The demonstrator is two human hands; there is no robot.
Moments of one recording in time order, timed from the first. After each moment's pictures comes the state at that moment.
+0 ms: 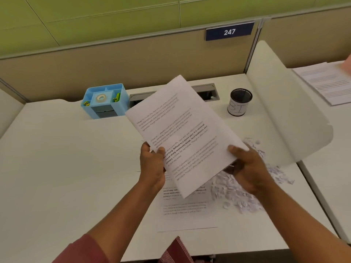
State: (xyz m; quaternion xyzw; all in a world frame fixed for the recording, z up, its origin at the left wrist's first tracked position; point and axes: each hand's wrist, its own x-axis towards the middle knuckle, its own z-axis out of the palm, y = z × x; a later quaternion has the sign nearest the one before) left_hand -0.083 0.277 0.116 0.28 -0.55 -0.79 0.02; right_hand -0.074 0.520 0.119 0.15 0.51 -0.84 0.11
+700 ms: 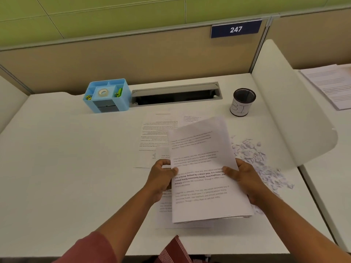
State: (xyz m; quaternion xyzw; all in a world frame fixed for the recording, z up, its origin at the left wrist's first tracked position) left_hand -0.063 0.277 0.054 0.30 -0.67 -0.65 -0.19; right_hand -0.069 0.548 0.061 0.16 0.64 -0.72 0.21
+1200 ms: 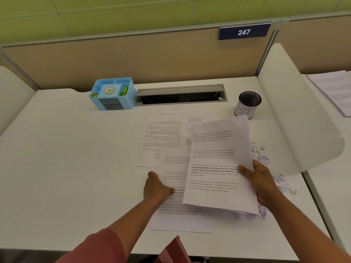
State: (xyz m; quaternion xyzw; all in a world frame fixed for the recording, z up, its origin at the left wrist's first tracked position) left_hand -0.042 0.264 0.012 0.33 -0.86 -0.36 -0.18; right_hand -0.080 0.575 0.043 0.21 0.64 -0.72 0.14
